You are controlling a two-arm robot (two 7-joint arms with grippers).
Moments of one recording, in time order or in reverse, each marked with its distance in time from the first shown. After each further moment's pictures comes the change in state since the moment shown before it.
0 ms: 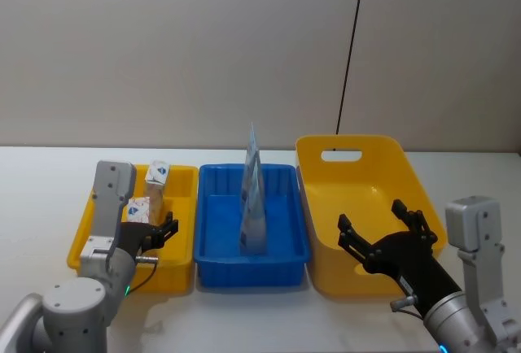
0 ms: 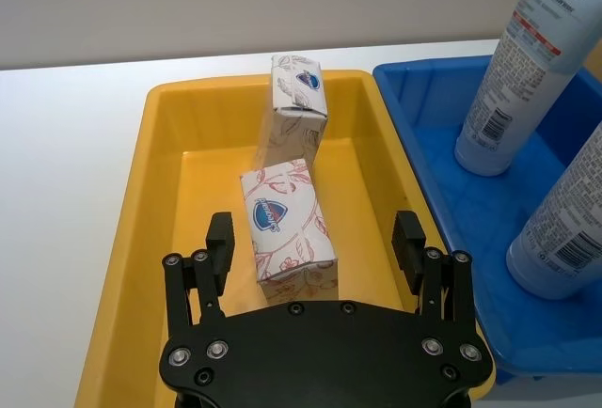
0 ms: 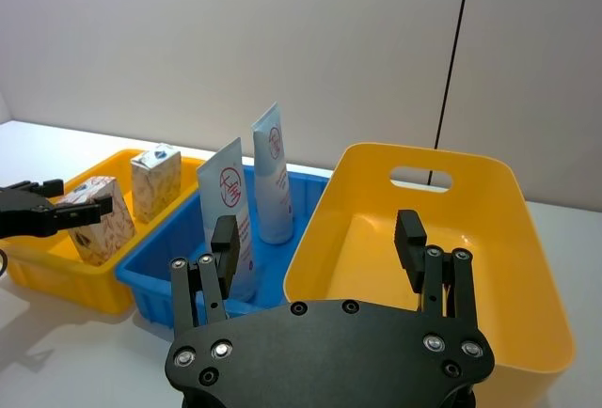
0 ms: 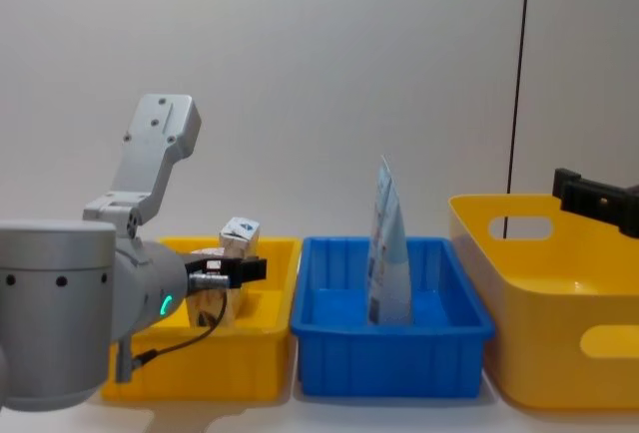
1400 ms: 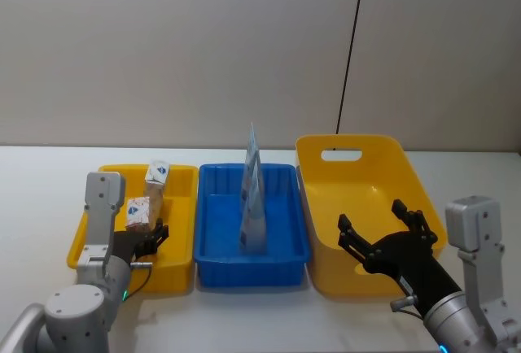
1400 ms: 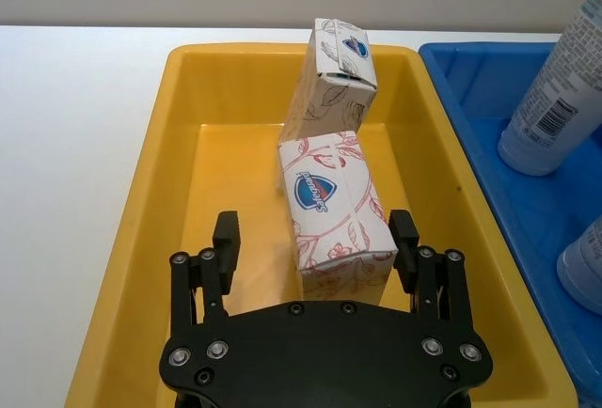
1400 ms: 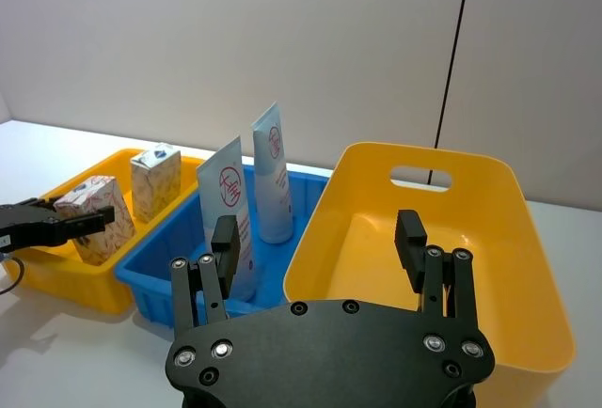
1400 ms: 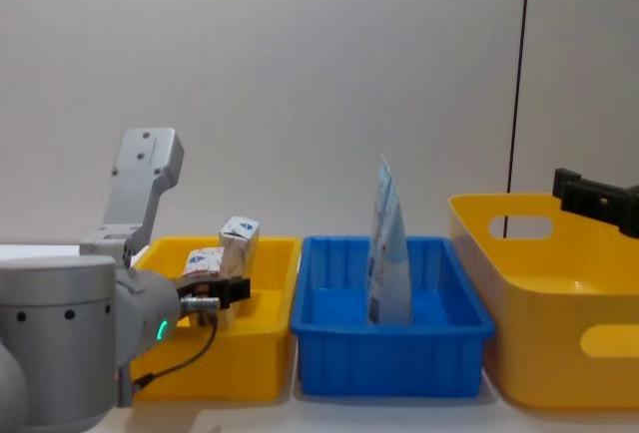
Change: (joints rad) left arm -0.042 -0.045 -0.060 0.153 0.005 -0.085 0.001; right arm 0.000 0.000 0.000 0.000 0.000 0.000 0.000
